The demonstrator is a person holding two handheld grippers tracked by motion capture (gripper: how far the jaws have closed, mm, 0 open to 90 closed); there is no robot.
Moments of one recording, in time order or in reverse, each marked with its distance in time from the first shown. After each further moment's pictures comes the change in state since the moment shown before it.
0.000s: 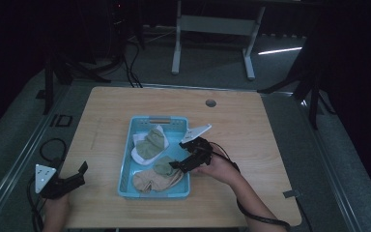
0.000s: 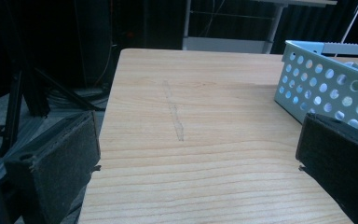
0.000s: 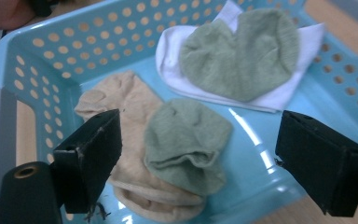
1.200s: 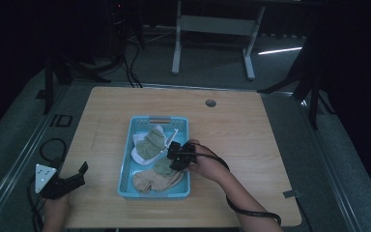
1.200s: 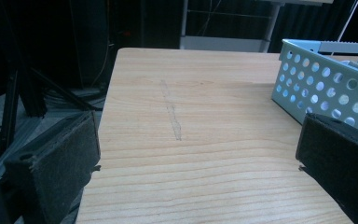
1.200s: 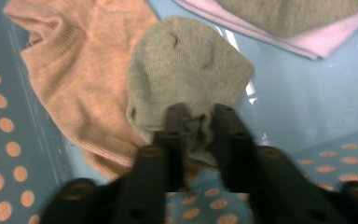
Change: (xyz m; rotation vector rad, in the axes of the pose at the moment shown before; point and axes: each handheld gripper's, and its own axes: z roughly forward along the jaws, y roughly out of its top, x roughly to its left) left arm 0.000 0.000 0.000 0.003 -0.012 0.004; right arm 0.010 0.017 0.049 0.443 -0.066 -0.147
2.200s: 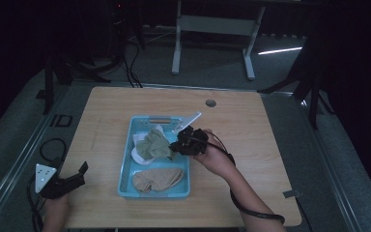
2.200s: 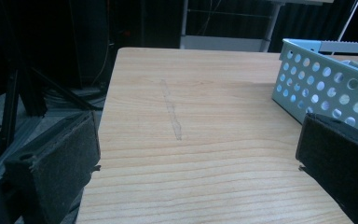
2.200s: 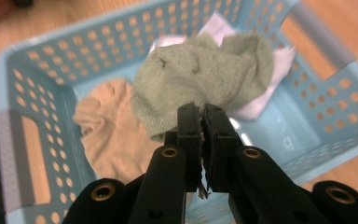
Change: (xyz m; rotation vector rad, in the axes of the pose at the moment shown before) left arm 0.000 0.000 0.000 0.005 0.001 0.001; right arm -0.006 -0.002 -0.075 -0.327 -0.025 0.128
